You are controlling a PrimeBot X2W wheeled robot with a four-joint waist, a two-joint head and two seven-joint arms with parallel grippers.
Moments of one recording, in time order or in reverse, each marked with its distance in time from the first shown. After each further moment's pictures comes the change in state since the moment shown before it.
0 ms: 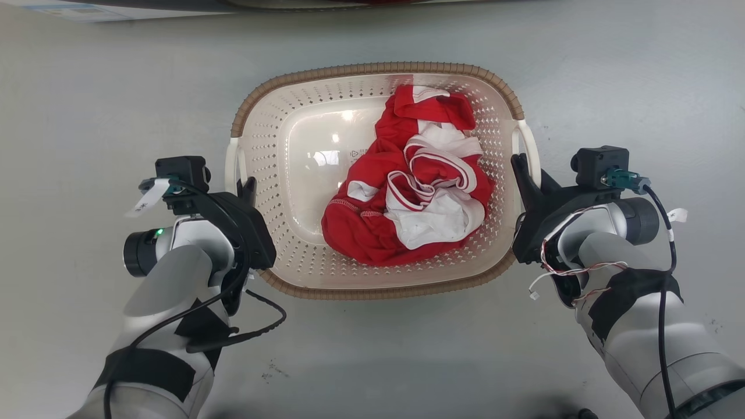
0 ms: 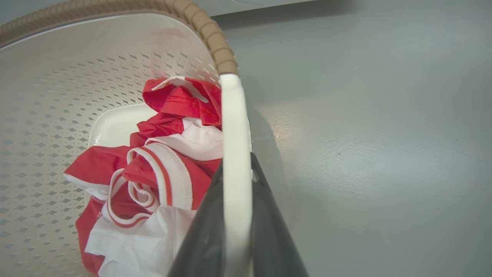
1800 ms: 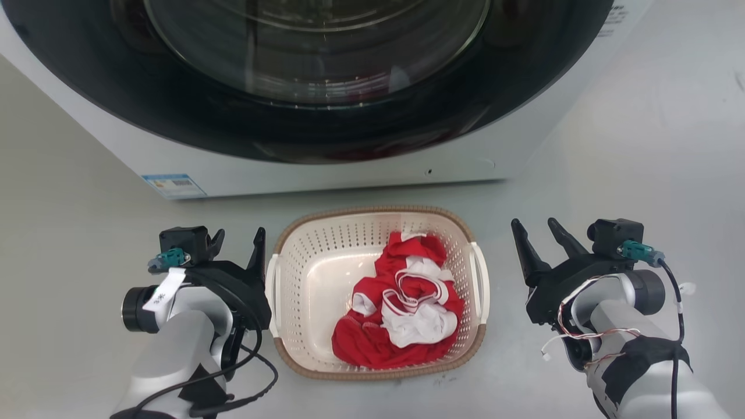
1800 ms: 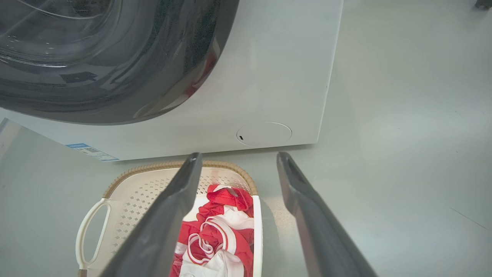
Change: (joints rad) left arm 0.173 0.030 -0.053 -0.053 0.040 -0.008 -0.169; right arm 0.224 -0.047 -0.046 -0.149 0.054 -0.004 -0.016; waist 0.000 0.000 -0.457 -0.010
